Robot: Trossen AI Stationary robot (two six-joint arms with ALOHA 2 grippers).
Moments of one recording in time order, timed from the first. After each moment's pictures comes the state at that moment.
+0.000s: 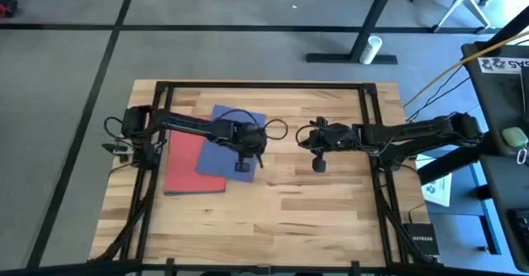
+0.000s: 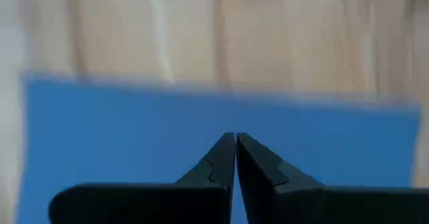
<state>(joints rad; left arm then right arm) 0.05 1.84 1.28 -0.77 -0.17 0.20 -0.01 1.09 0.59 -0.16 0.14 0.02</state>
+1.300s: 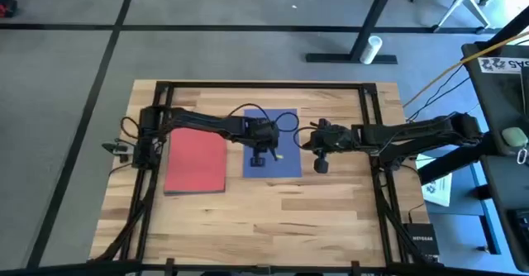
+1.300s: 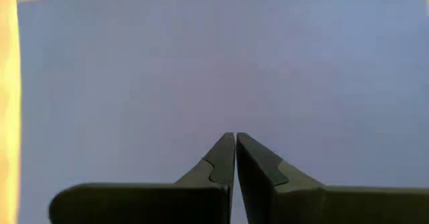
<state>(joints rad) 0.10 1.95 1.42 -0.64 -0.16 0.21 -0.01 1.09 0.59 -0.24 0.14 0.06</state>
